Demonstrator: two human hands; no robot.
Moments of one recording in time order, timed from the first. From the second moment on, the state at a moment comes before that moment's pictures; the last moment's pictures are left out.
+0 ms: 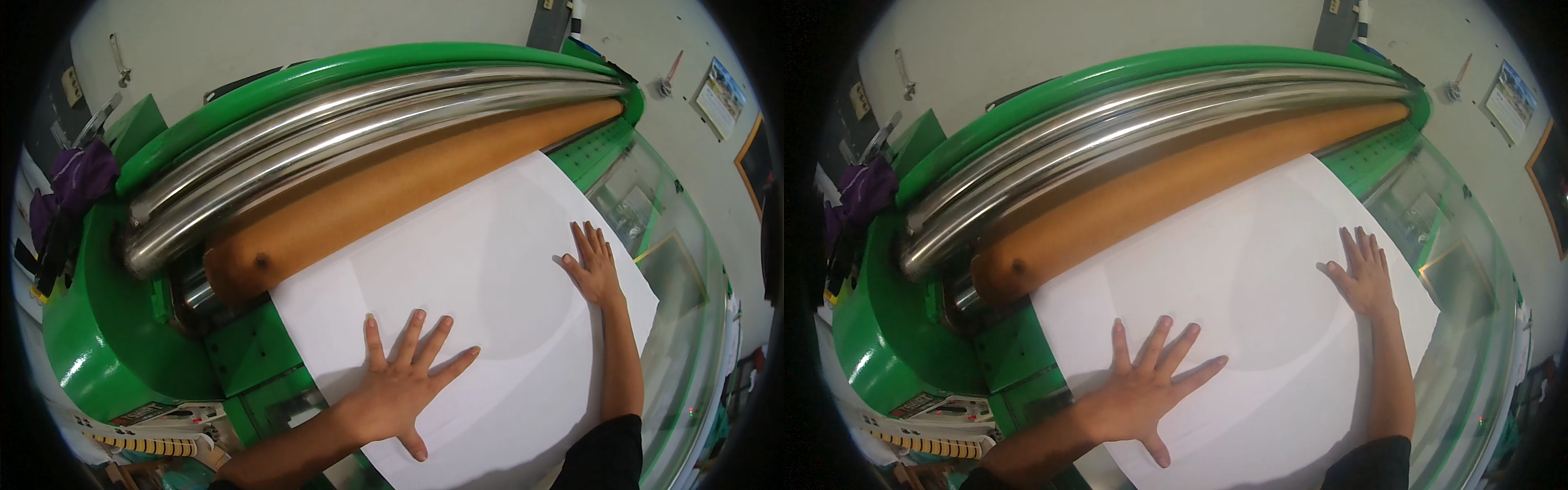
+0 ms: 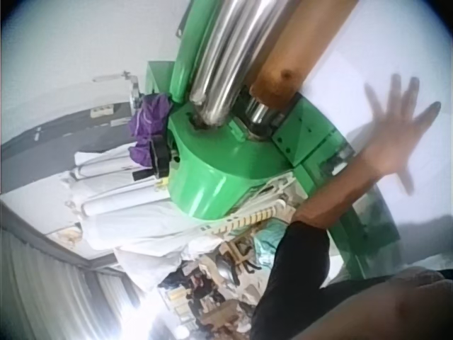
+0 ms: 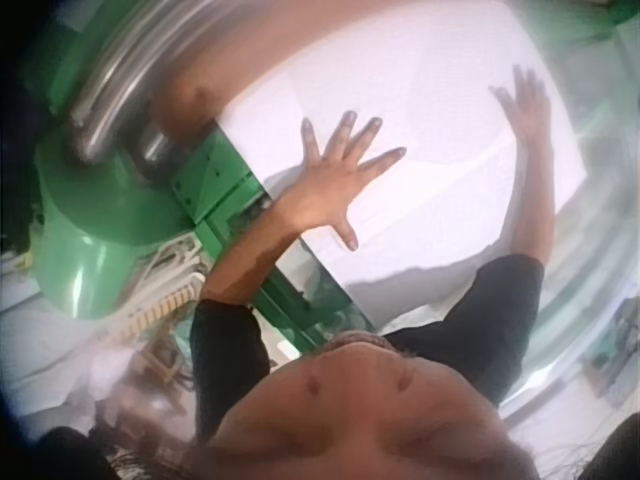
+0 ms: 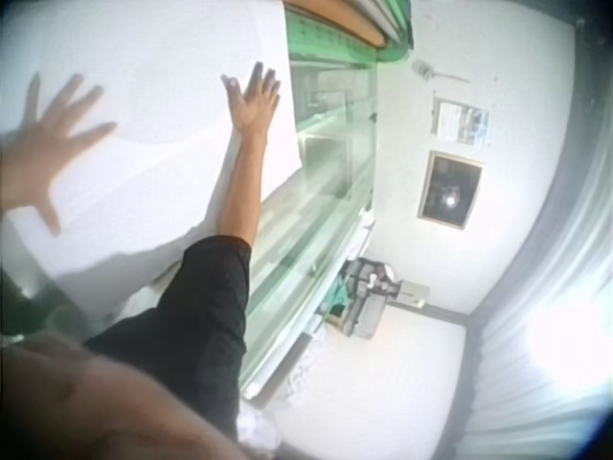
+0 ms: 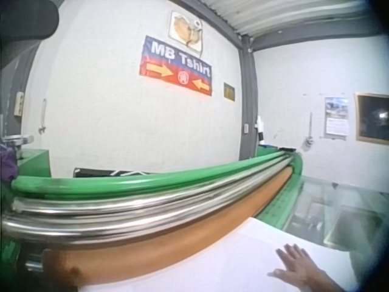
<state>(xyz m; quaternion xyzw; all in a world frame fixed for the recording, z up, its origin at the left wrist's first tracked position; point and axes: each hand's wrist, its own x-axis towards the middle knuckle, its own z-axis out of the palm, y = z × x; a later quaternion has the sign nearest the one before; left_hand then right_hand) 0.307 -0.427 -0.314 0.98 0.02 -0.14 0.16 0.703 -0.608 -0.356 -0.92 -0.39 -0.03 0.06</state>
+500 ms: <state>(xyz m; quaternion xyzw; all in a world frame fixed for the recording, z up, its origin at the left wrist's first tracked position) 0.325 -0.432 -0.340 0.98 -0.02 -0.03 0.19 0.703 -0.598 -0.359 -0.92 -0.39 -0.04 0.06</state>
